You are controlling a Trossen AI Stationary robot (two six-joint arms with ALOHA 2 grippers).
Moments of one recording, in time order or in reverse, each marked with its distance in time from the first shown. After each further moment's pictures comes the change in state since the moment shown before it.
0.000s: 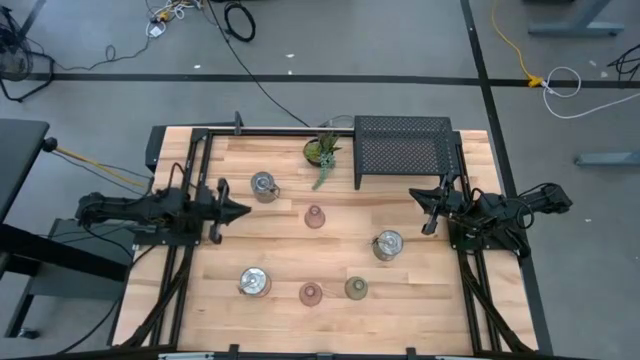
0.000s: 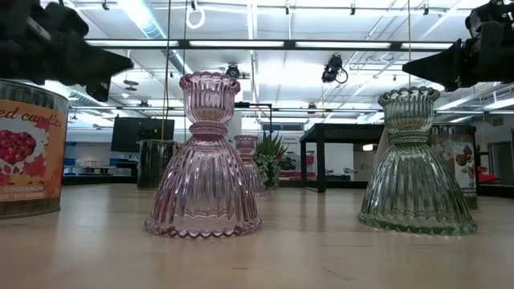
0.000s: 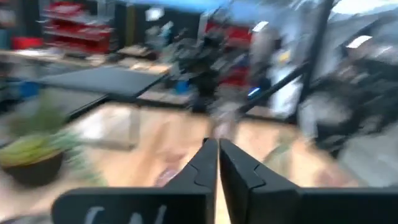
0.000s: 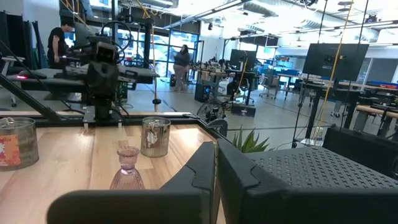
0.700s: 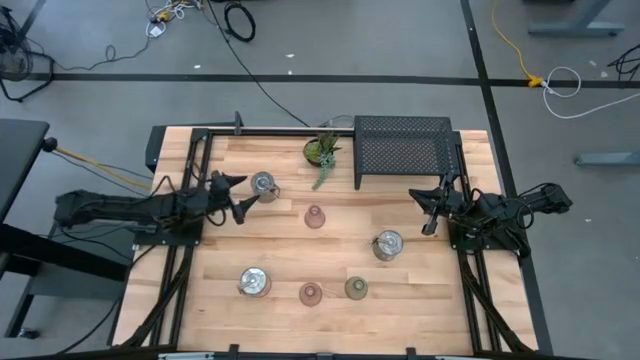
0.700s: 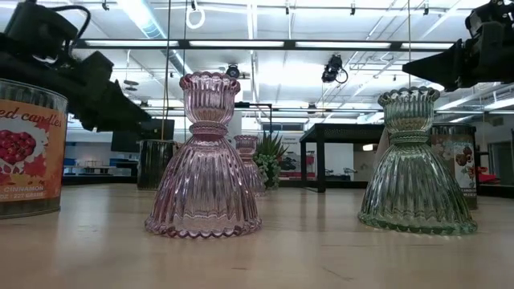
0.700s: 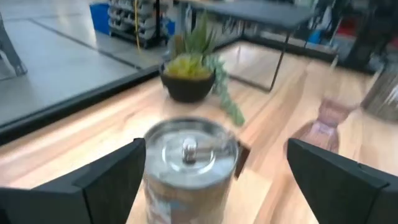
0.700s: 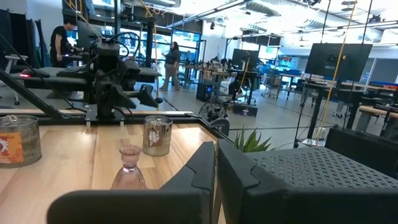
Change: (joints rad) left arm 0.136 0.376 0.001 0.028 -0.351 -0.127; right arm 0.000 0.000 0.000 -0.006 -0.009 0.000
